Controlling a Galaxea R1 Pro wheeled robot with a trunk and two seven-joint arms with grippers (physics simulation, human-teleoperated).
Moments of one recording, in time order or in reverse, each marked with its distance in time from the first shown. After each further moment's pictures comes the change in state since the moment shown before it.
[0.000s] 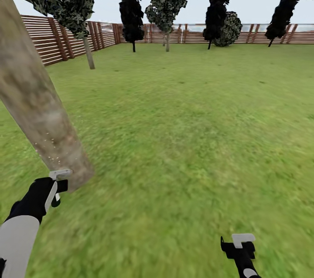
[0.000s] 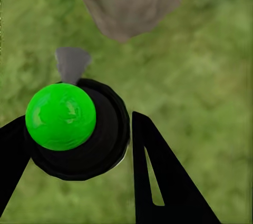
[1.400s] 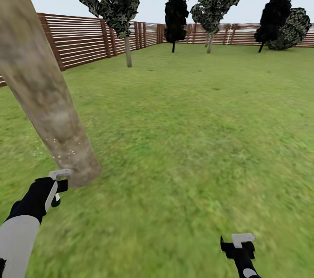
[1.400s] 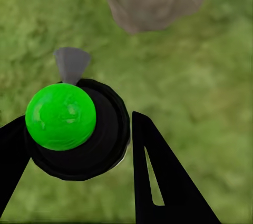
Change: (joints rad) left arm 0.000 0.000 -0.002 -0.001 -0.002 0.001 0.000; right arm 0.000 0.002 0.000 0.000 0.000 0.000 0.000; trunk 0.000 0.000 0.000
